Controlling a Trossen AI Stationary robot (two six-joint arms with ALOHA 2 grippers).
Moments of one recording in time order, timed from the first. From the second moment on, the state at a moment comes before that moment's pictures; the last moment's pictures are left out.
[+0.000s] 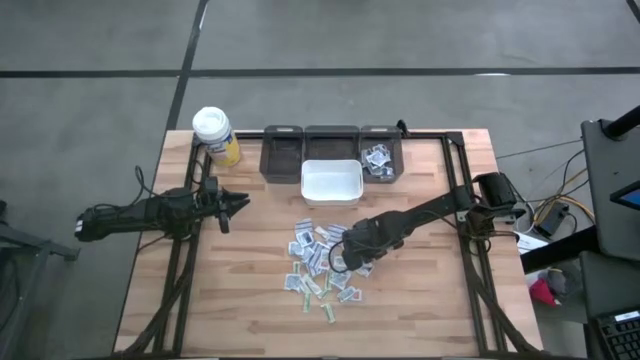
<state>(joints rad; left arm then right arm) 0.07 0.05 0.11 -0.33 -0.27 -0.39 0.20 1.86 1.09 -0.65 -0.10 1.35</state>
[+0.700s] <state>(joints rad) 0.07 0.05 0.11 -0.33 -0.27 -0.39 0.21 1.86 1.27 -0.88 -0.09 1.29</state>
